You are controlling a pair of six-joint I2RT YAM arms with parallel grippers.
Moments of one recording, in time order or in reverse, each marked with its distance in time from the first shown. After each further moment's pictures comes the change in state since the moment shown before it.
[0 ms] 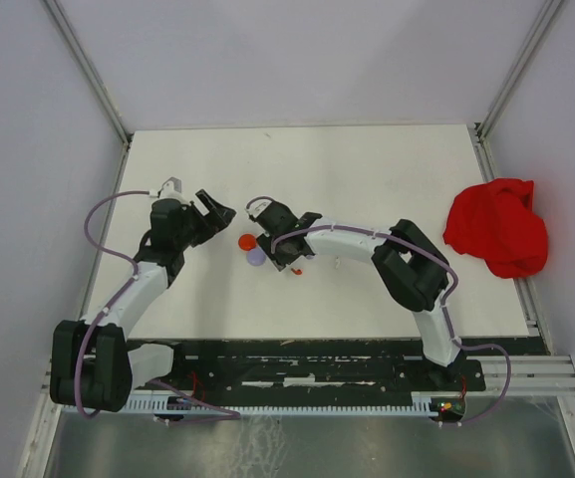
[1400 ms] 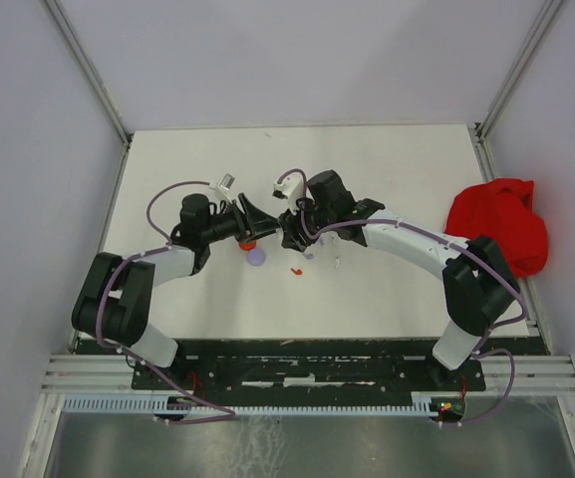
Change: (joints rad) left arm -0.130 0.376 0.016 0.560 0.639 -0.257; right arm -0.182 -0.389 -0.255 0.222 -0.503 -0.281
